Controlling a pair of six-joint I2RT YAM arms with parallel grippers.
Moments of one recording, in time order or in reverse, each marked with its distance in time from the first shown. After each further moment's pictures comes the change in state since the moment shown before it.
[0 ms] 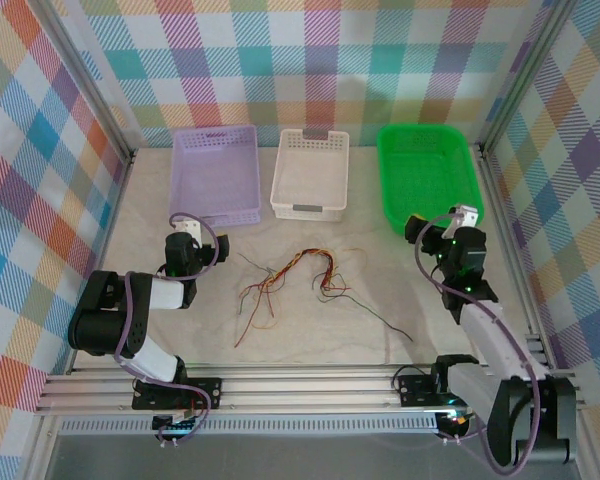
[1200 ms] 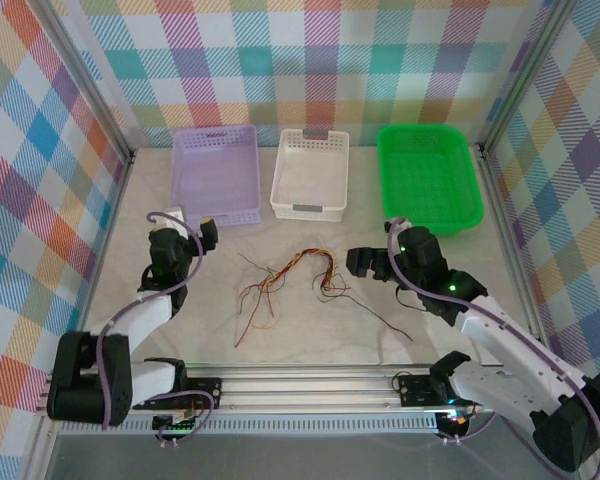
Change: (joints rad) left arm -0.013 -0.405 0.026 -0.278 -0.107 -0.080; right arm 0.547 -0.011 0.269 -0.616 0.003 0.183
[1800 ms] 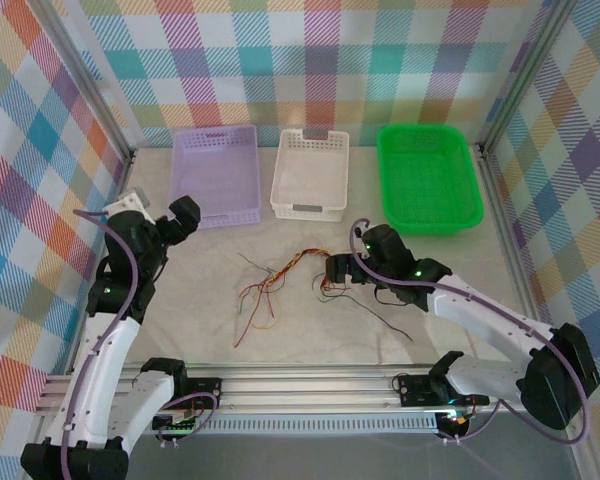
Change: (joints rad) left arm -0.004 -0.372 0.437 -0.863 0.104 -0.430; right arm 0.128 0.227 0.054 0.017 0.056 0.000
